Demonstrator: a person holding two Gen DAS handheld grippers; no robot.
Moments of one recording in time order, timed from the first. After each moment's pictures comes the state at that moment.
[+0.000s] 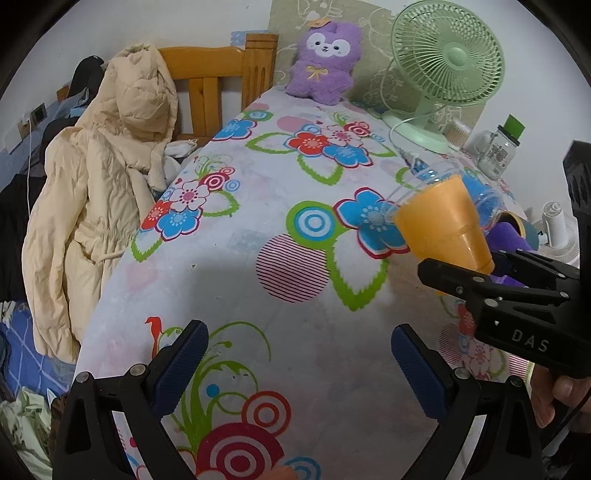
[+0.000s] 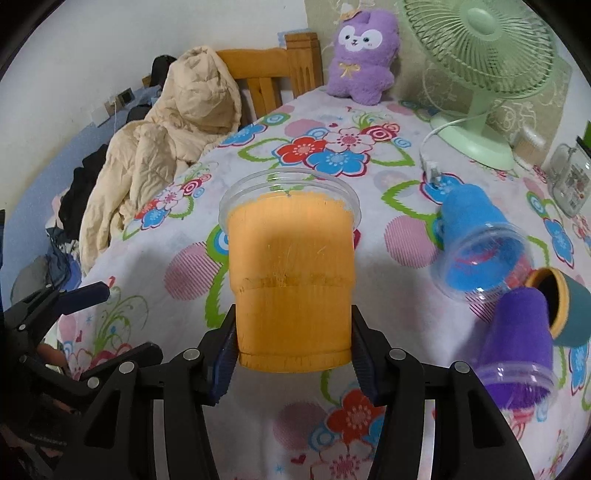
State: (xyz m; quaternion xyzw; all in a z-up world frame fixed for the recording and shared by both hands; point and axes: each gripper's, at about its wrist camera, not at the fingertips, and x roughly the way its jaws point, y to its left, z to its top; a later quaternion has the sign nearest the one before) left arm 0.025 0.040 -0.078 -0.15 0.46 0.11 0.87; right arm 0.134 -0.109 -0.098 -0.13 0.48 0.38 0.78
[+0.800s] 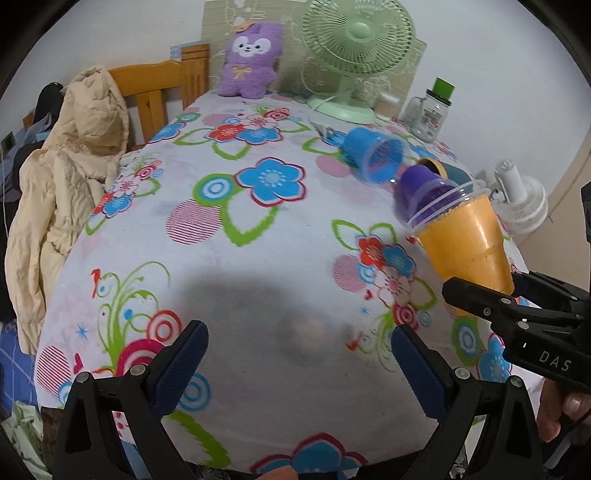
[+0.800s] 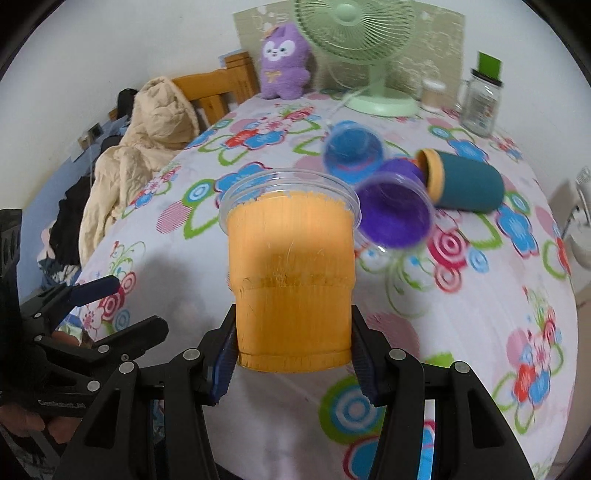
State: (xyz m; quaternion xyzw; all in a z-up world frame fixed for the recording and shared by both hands) left arm -0.010 -0.050 -0.068 -0.12 0.46 0.03 0.88; right arm 0.065 -0.239 -0.081 -0.07 0.49 0.30 0.81
